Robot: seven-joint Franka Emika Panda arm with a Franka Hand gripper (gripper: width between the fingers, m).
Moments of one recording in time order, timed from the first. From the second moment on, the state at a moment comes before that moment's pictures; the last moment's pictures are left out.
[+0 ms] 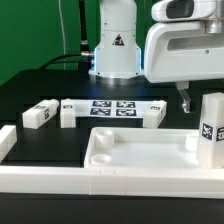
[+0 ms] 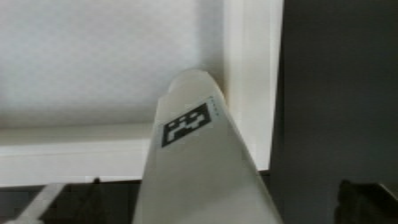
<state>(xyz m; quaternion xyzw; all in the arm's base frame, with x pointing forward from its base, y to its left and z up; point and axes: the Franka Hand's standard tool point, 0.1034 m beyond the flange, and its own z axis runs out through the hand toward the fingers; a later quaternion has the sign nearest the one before) 0.637 0.105 0.111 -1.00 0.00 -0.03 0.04</state>
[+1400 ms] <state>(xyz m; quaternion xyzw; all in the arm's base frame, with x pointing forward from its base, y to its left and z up) 0.638 0.097 0.113 -1.00 0.06 -0.04 0.04</state>
